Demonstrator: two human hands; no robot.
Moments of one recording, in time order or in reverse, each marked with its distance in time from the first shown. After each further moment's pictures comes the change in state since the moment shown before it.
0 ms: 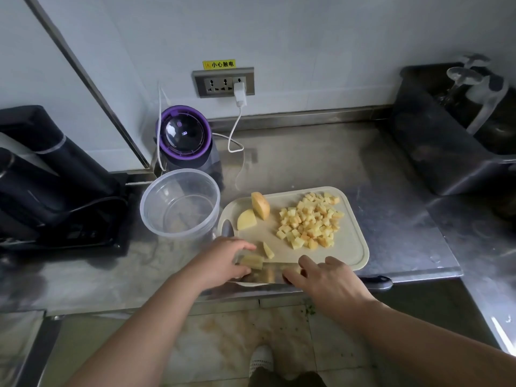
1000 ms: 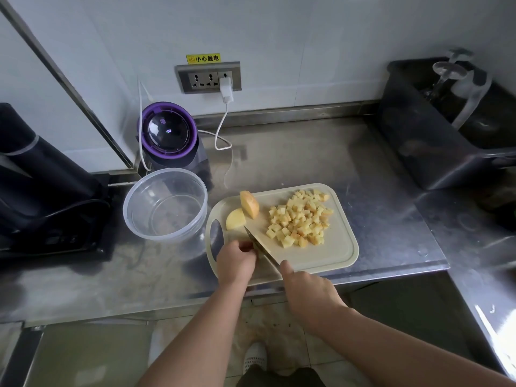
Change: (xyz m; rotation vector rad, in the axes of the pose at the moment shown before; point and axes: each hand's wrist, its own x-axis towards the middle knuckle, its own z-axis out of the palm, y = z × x) left_hand 0.041 0.042 0.061 -0.648 0.440 -0.556; right_hand 0.011 -0.036 -0.023 0.437 -0.344 0.366
